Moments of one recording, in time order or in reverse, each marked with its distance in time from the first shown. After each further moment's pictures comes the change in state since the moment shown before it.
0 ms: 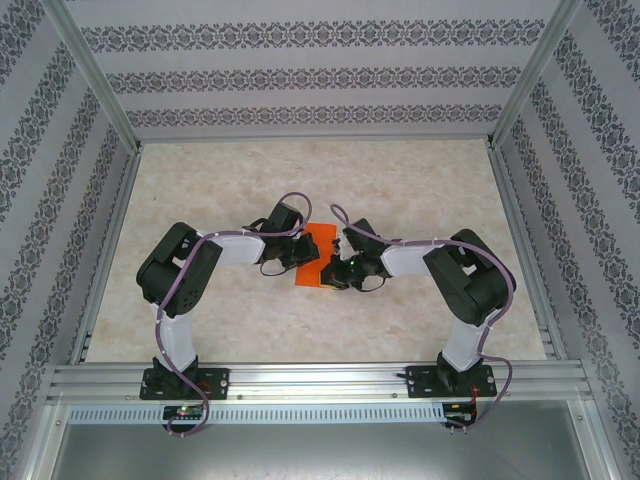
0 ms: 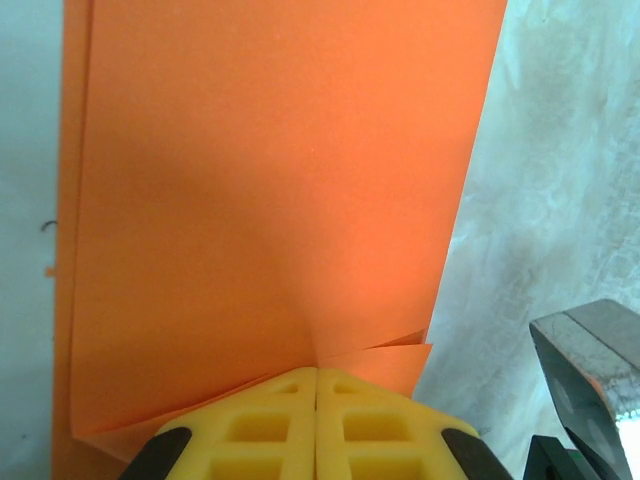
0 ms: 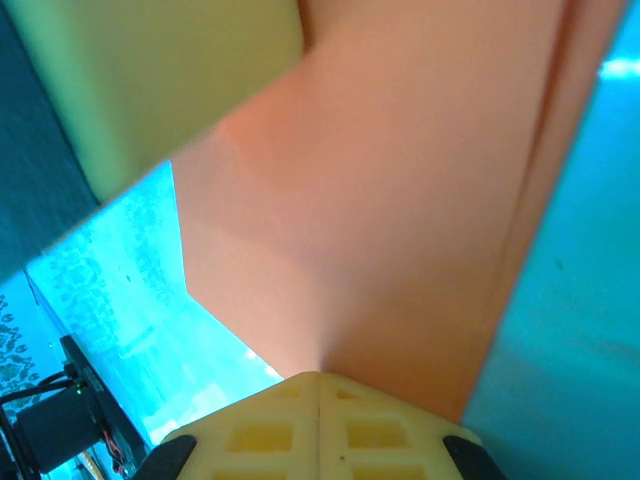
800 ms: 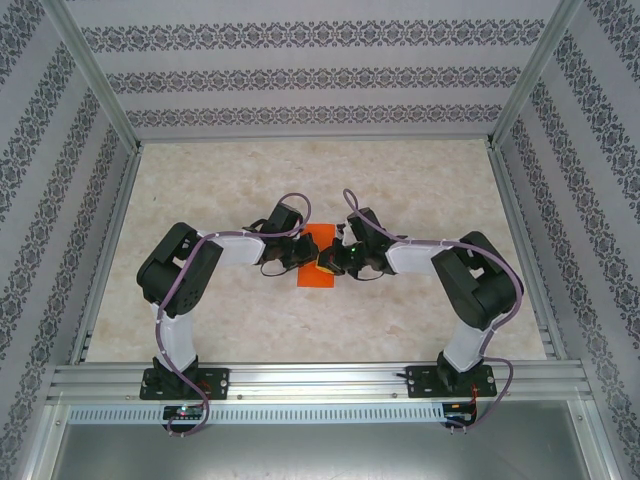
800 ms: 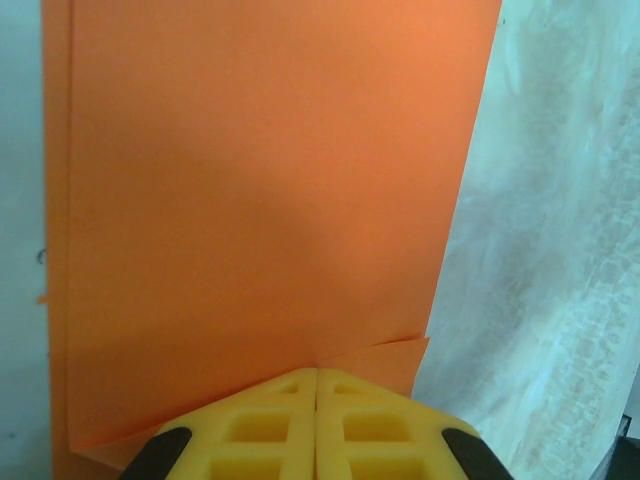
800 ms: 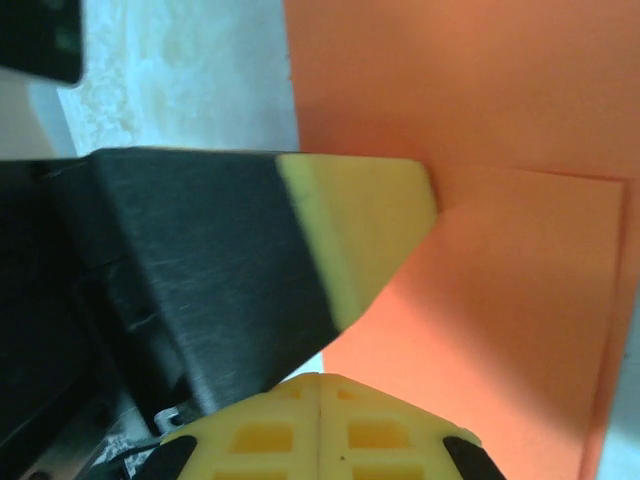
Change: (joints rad) left arm -0.004 0.000 -0.008 0.020 0.004 -0.037; right arm -0.025 -0.021 0.027 0.137 0.021 0.222
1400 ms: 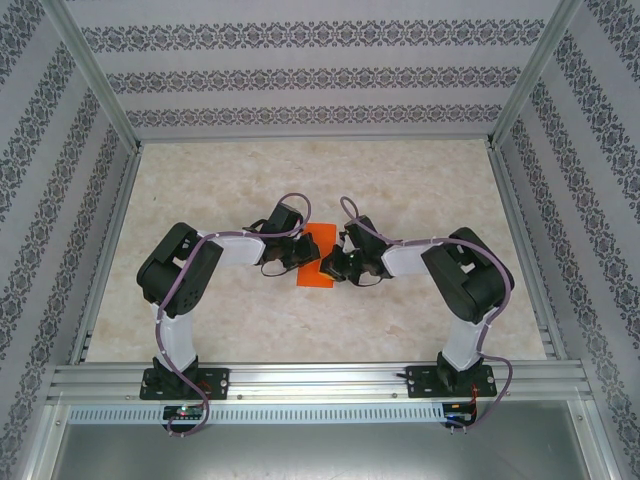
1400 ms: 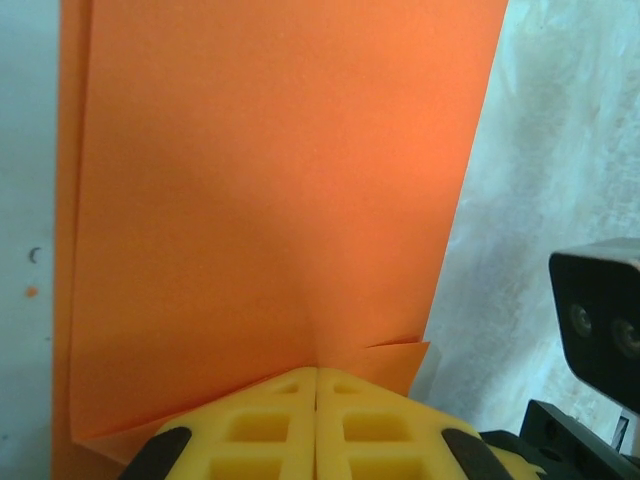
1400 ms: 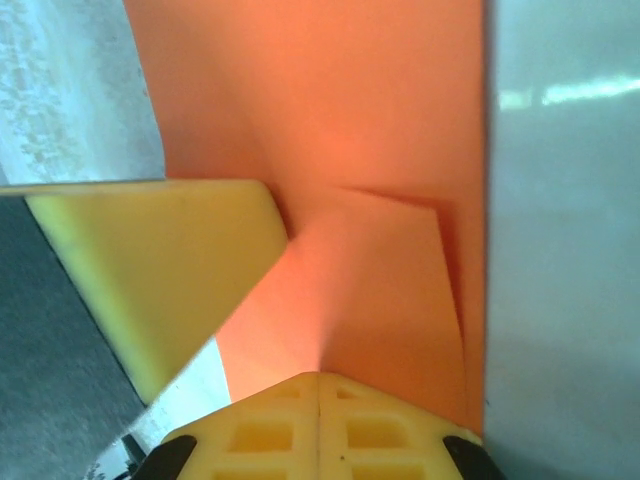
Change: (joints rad) left arm -0.001 0.000 -0.002 0.006 -0.003 -0.003; right arm 0.018 0.039 -0.027 -0.004 0.074 0.000
